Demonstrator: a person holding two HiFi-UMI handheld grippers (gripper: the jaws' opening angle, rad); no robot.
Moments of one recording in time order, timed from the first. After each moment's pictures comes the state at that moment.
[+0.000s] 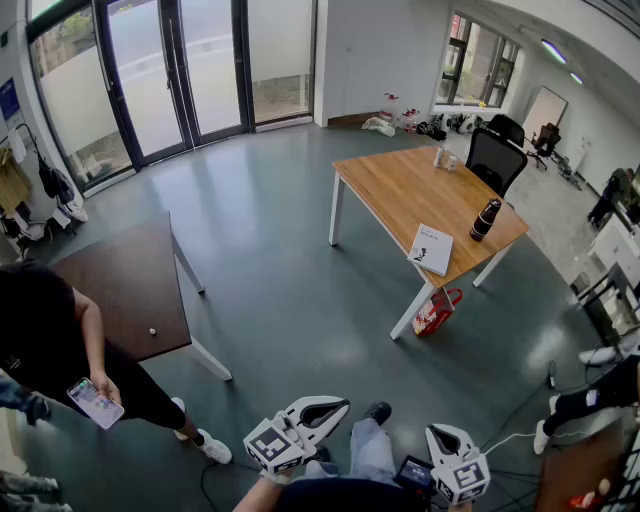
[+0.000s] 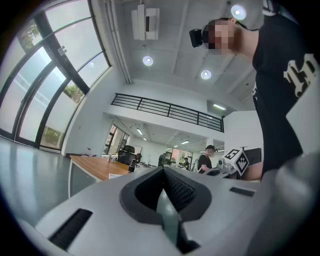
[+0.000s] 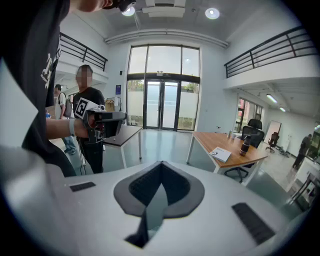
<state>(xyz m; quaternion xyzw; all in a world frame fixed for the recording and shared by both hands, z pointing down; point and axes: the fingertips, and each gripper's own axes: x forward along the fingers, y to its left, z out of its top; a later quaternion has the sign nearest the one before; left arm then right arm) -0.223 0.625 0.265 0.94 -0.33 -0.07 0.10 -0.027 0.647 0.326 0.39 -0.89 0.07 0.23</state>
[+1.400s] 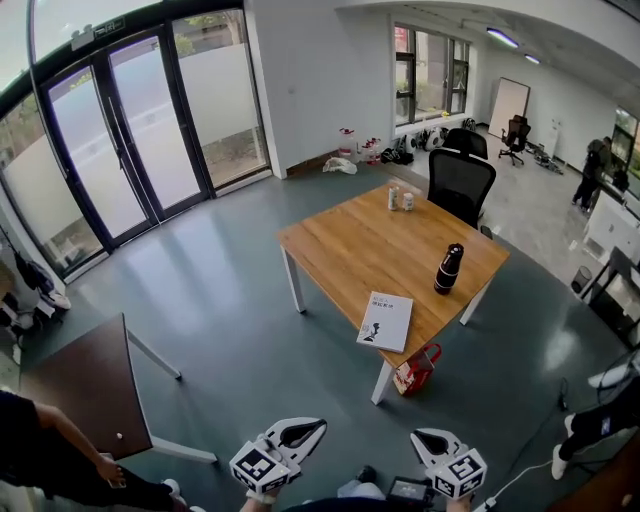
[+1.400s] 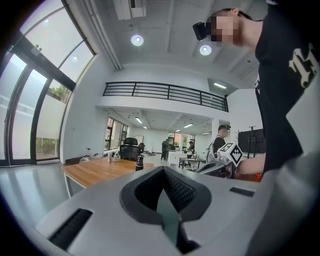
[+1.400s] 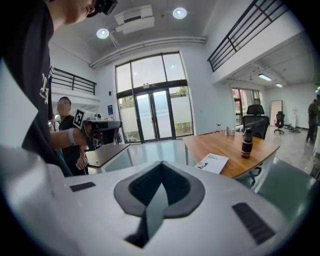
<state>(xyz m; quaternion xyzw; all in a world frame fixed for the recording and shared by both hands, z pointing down) -0.085 0.310 0.239 0.94 -0.33 0.04 0.06 0.109 0.320 0.312 0.38 -0.90 0.13 0.15</state>
